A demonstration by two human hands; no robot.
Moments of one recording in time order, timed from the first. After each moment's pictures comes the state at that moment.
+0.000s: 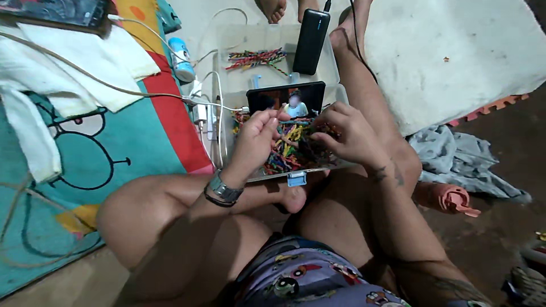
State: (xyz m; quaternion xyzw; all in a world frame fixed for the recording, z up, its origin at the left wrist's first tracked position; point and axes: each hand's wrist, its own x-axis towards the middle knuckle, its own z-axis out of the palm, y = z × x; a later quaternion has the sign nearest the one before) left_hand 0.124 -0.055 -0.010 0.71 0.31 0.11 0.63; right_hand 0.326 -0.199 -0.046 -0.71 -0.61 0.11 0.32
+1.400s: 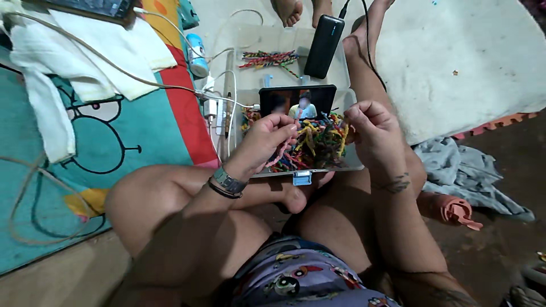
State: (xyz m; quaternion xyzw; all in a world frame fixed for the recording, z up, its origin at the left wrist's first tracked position) left_hand 0.118 -0.051 -0.013 0.60 0.28 0.08 0.75; right_hand 0.305 -0.203 -0.023 -0.62 -0.31 0.32 0.64
